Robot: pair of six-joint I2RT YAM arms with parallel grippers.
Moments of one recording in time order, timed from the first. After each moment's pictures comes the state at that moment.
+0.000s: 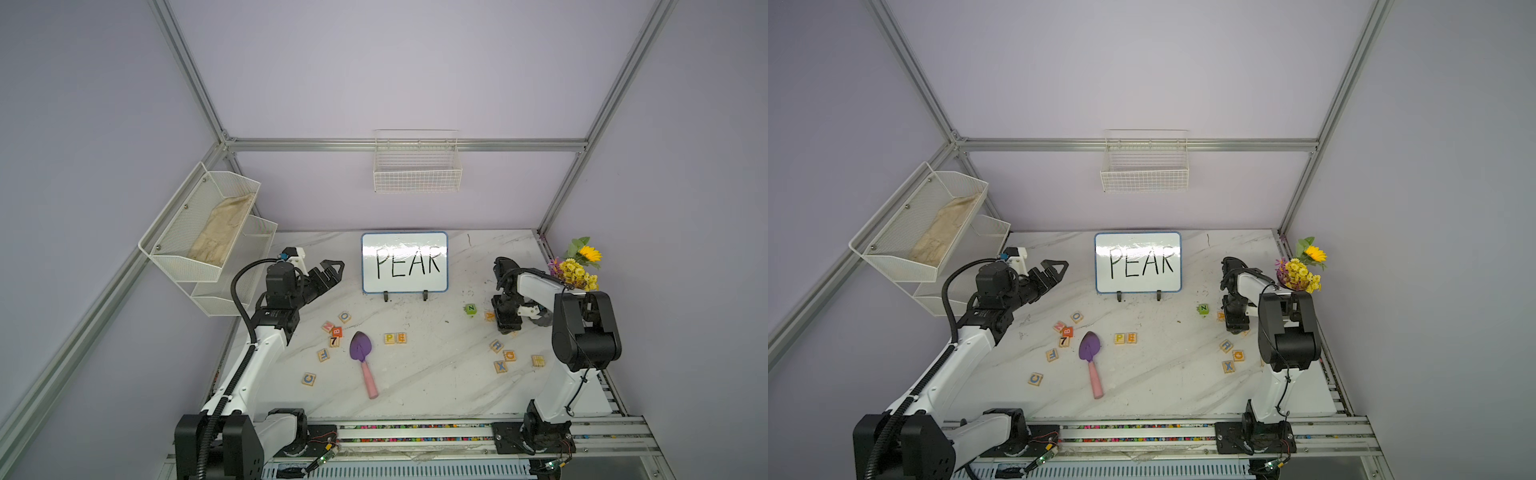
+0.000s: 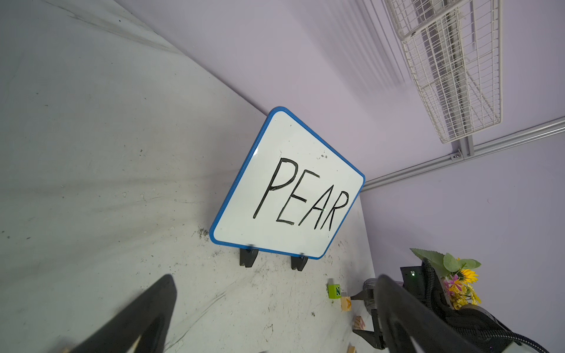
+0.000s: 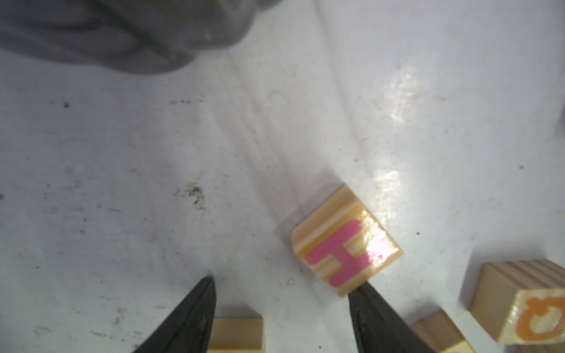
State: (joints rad) left arm -0.01 1.14 0.82 -0.08 0.40 -0.73; right arm 0.08 1.85 1.17 -0.86 0.09 1.67
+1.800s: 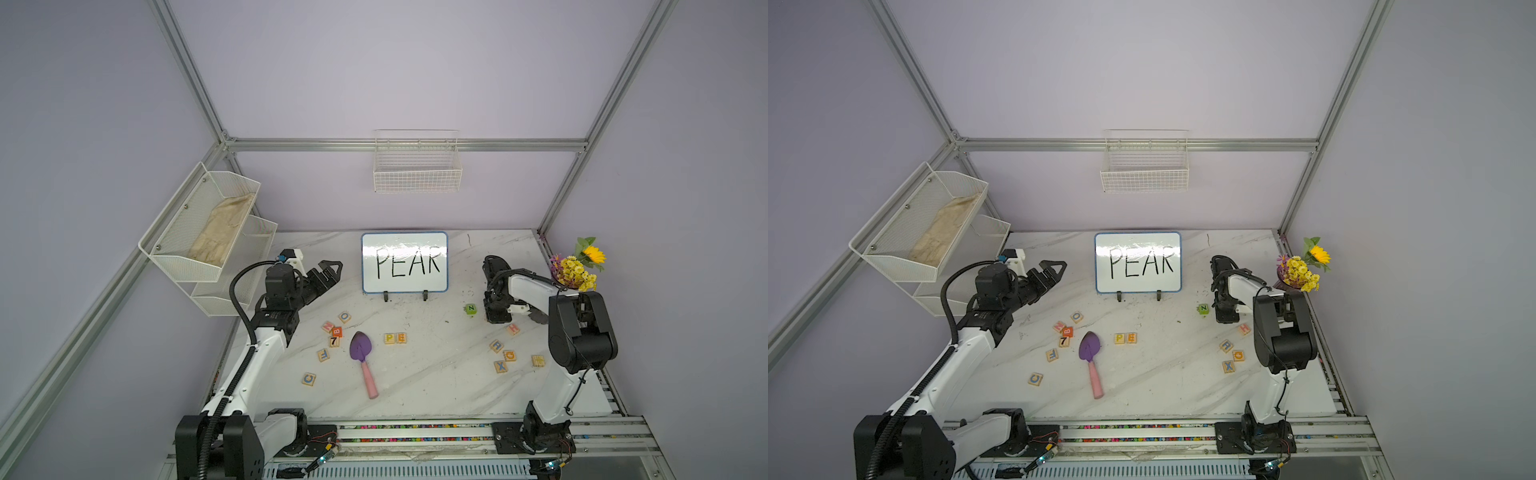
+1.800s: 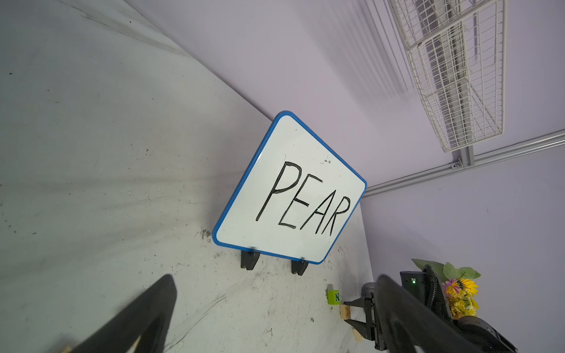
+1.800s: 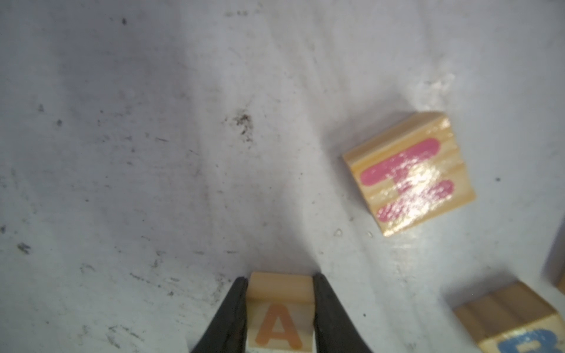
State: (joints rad) left arm 0.00 1.14 0.80 -0.07 0.39 -0.75; right arm 0.17 1.84 1.17 -0.78 0.12 1.74
